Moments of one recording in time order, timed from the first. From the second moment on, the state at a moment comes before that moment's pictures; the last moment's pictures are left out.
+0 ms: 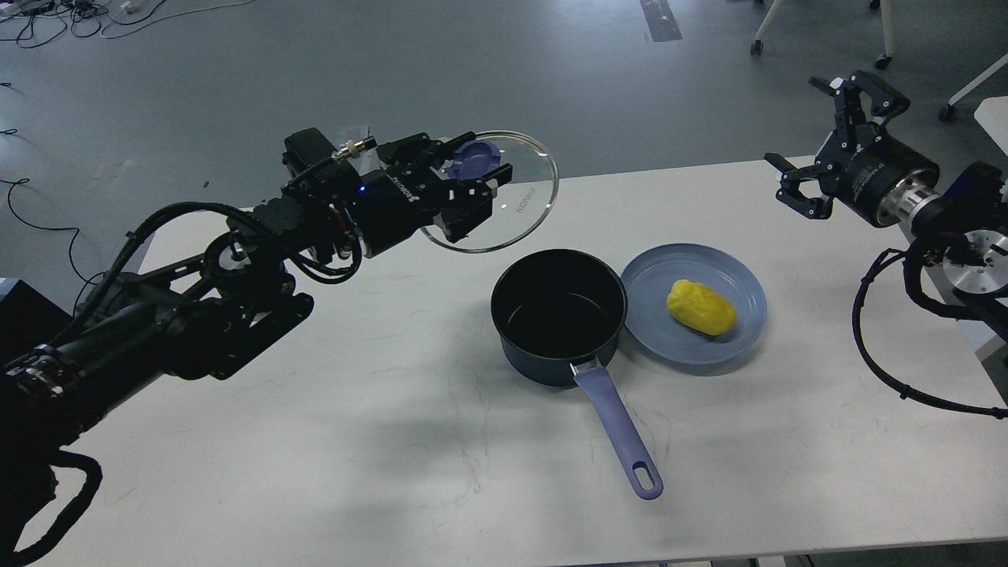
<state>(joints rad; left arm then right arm) -1.01 0.44 -0.22 -0.91 1.79 0.35 -0.49 0.62 -0.57 0.82 0.97 -0.06 0.24 0.08</state>
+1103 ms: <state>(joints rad) -0.69 0.42 -0.12 -0.64 1.74 0.49 -0.49 0.63 -0.57 0.80 0.97 -0.06 0.24 0.08</state>
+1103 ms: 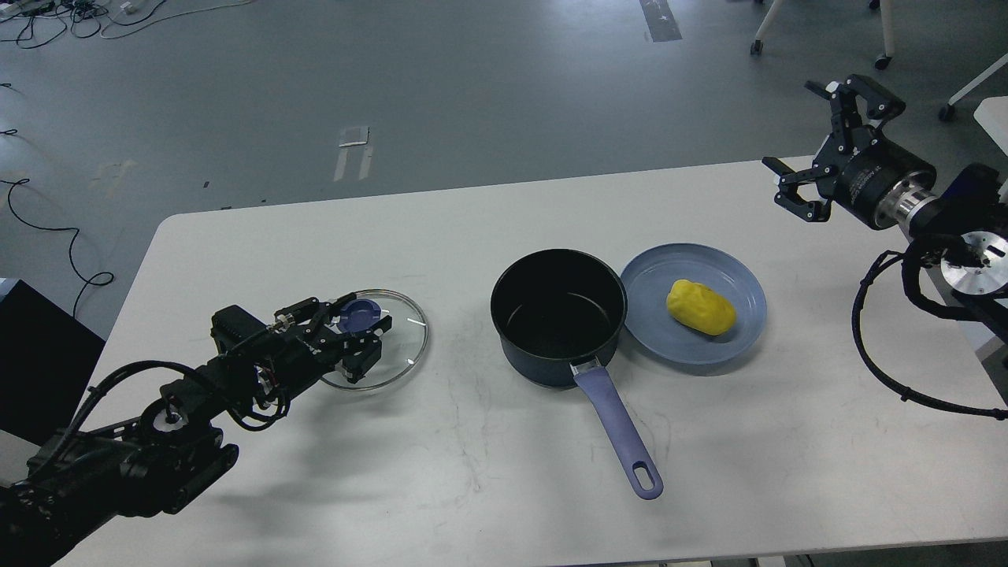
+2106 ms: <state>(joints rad) -1.02 0.39 -0.28 -0.68 0.14 -0.17 -0.35 0.87 -0.84 0.31 1.09 -1.40 0.21 0.48</state>
